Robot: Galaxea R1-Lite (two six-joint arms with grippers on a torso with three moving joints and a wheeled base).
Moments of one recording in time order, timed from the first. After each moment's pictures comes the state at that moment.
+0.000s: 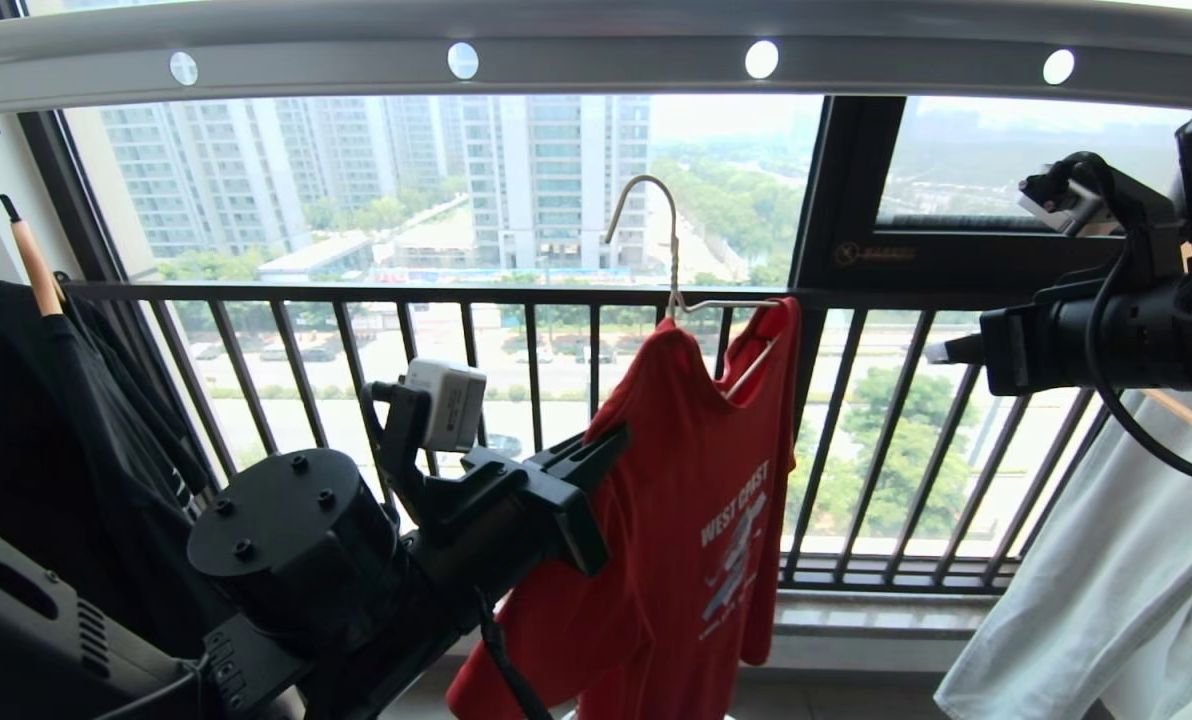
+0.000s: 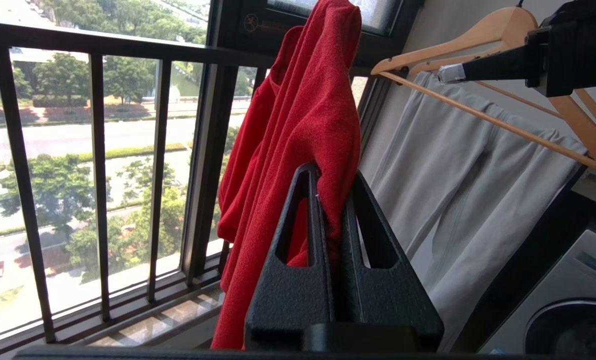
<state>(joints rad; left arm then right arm) -0.81 1.79 -0.50 -1.52 0.03 -0.29 0.19 1.49 -1.28 0.27 0.09 -0.02</state>
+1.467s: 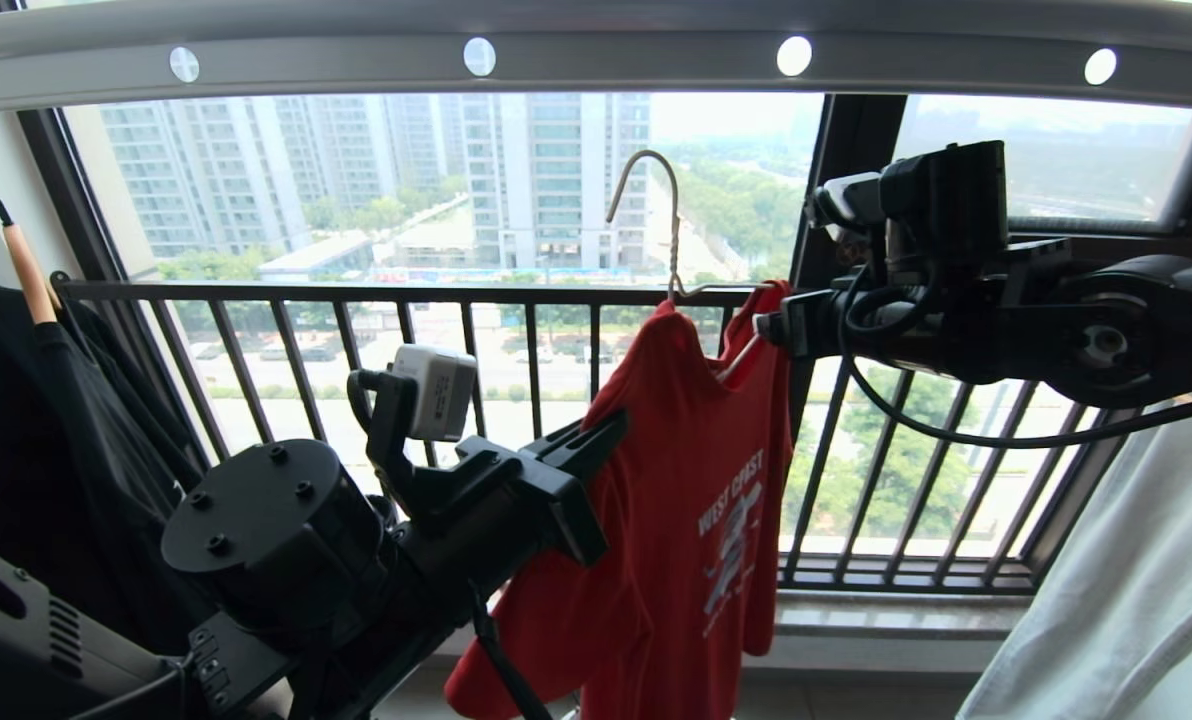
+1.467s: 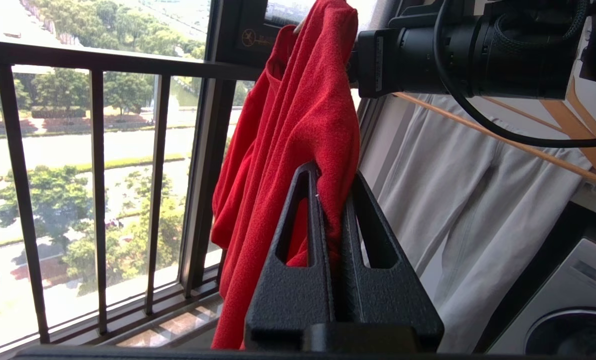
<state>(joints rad) -0.81 1.77 -0.51 -1.52 0.04 -0.29 0.43 1.83 -1.42 -0.09 -0.38 -0.02</state>
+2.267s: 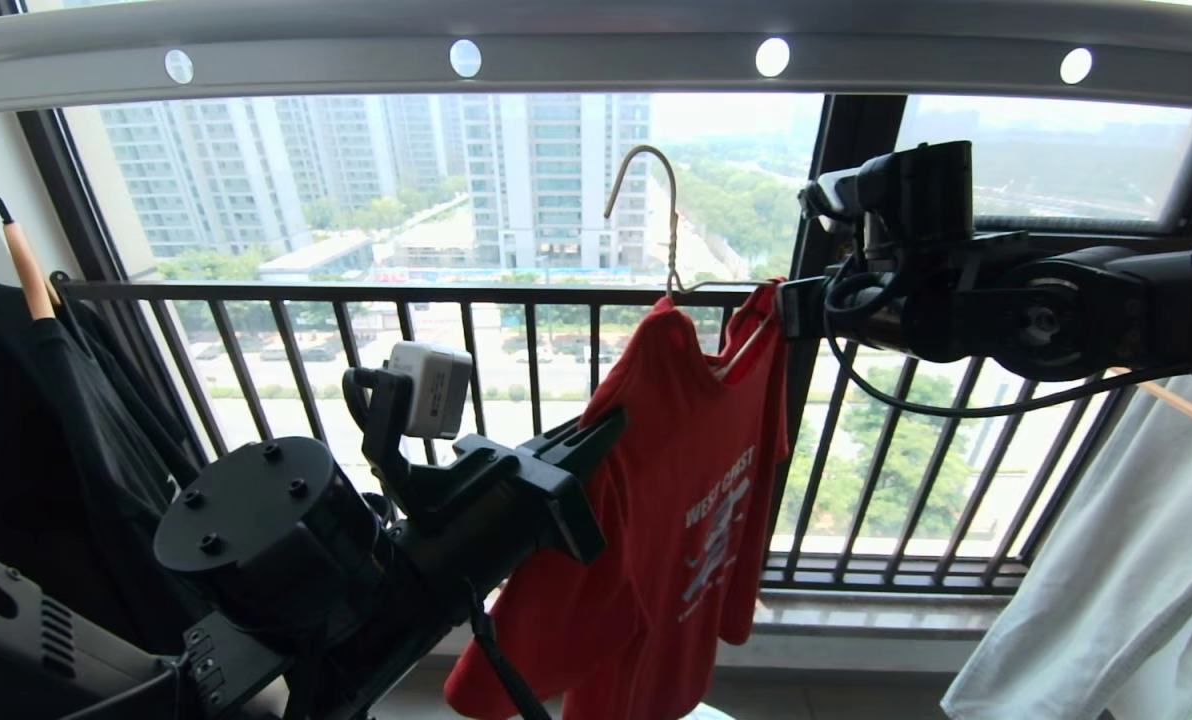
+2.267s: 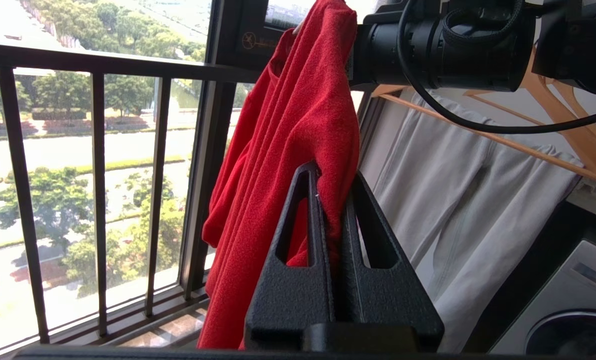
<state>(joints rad) -0.81 1.76 -0.51 -1.52 0.04 -0.29 0.39 1.92 -1.53 -0.09 -0.41 -0.02</state>
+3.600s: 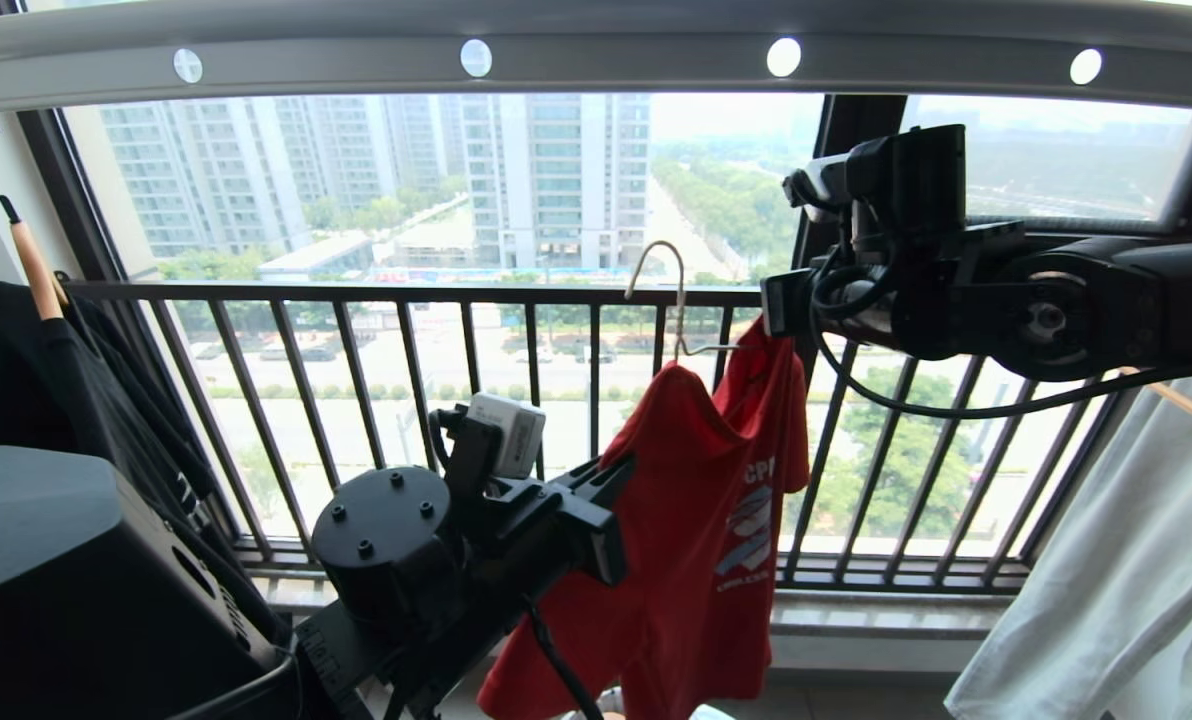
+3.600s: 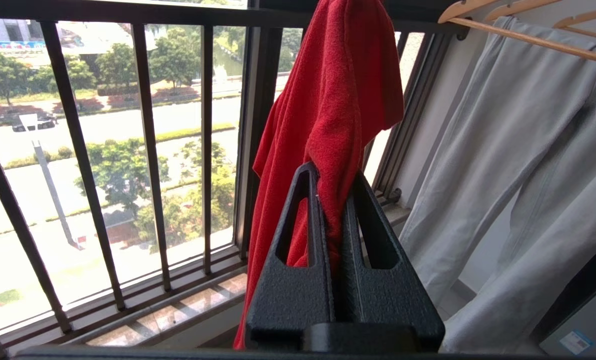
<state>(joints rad) -0.80 1.93 -0.55 -1.52 0.10 -0.18 0.45 1.90 -1.54 -0.08 -0.45 -0.02</state>
